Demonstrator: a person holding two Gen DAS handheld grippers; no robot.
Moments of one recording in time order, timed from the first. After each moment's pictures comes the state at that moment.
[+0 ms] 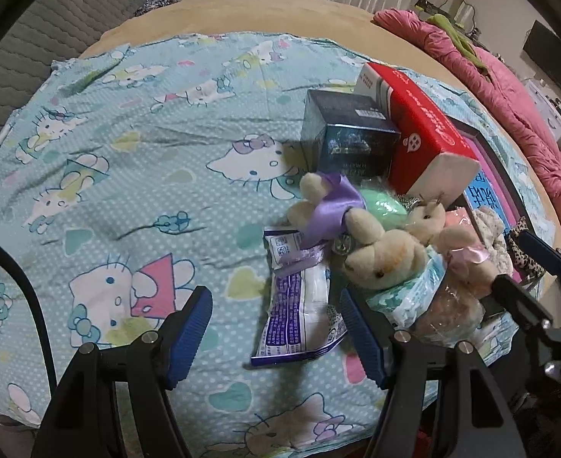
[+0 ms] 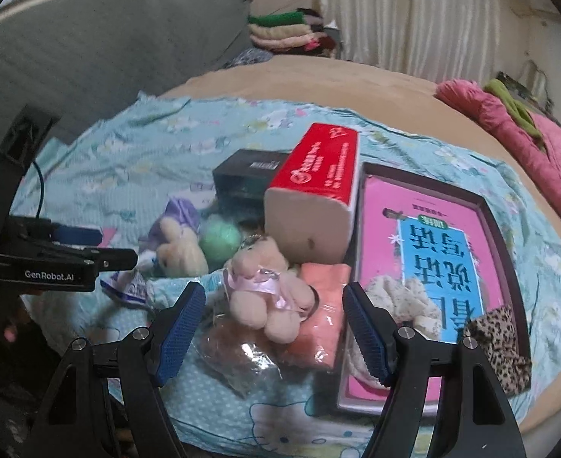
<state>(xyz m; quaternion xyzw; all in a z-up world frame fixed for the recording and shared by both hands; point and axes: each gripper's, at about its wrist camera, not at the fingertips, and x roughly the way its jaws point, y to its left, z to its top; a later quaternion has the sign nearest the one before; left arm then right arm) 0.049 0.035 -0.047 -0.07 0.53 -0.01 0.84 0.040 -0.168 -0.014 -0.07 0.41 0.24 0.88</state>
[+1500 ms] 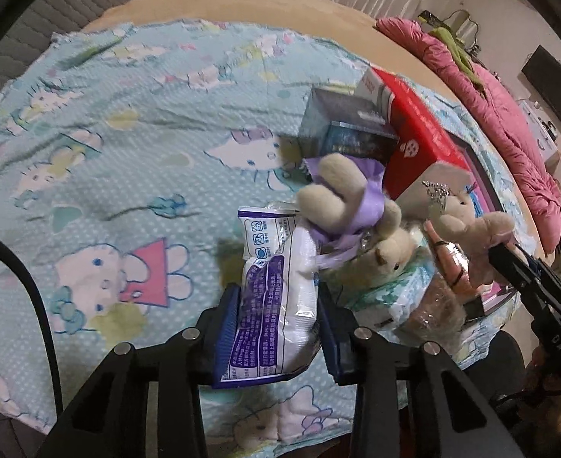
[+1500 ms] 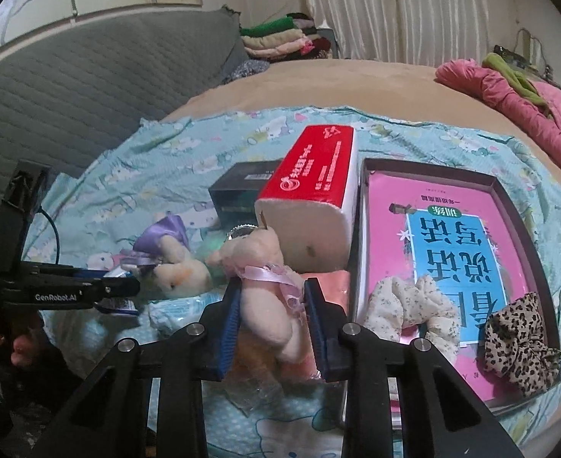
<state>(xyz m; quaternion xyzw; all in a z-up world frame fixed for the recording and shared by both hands) 0.042 0.049 -0.044 -0.13 0.53 -0.03 0.84 0.053 -0.196 -0.013 0.03 0.39 0.26 0.88</state>
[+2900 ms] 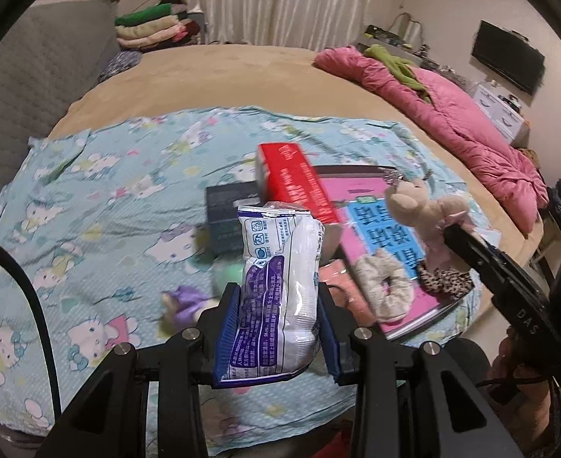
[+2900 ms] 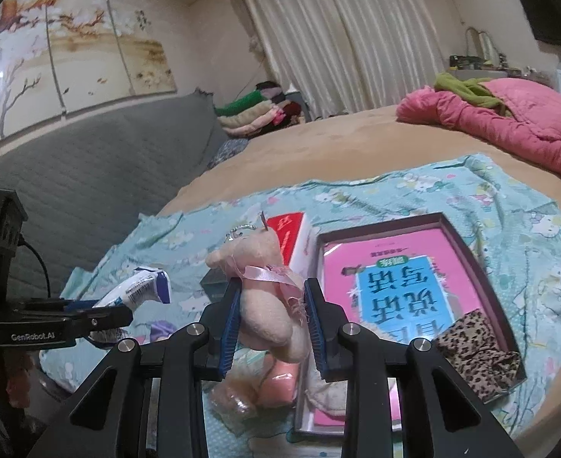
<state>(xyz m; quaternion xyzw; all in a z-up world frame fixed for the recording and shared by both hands) 0.032 -0.054 0.065 -0.04 0.45 -0.08 0.89 0.035 -0.287 0.040 0.15 0.29 0.22 0.92</state>
